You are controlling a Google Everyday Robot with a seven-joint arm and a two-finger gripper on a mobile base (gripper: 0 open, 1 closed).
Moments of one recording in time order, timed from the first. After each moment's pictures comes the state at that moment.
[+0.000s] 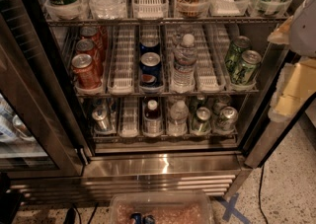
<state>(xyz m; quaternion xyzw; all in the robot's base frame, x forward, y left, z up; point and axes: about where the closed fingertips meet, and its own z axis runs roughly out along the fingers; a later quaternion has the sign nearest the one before) 0.438 -0.217 0.976 -0.60 0.78 -0.03 0.16</state>
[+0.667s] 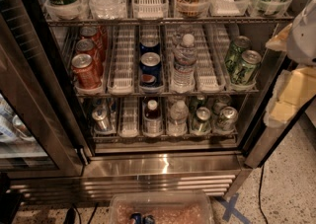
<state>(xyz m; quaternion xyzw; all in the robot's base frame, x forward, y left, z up) 0.437 -0.212 0.966 -0.60 0.78 -0.02 0.17</state>
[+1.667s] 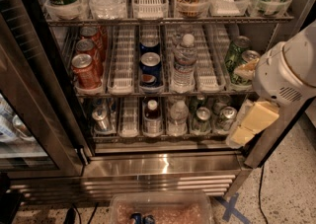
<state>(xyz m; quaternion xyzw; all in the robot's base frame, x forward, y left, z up) 0.435 -0.166 0.904 -0.59 0.77 0.06 0.23</state>
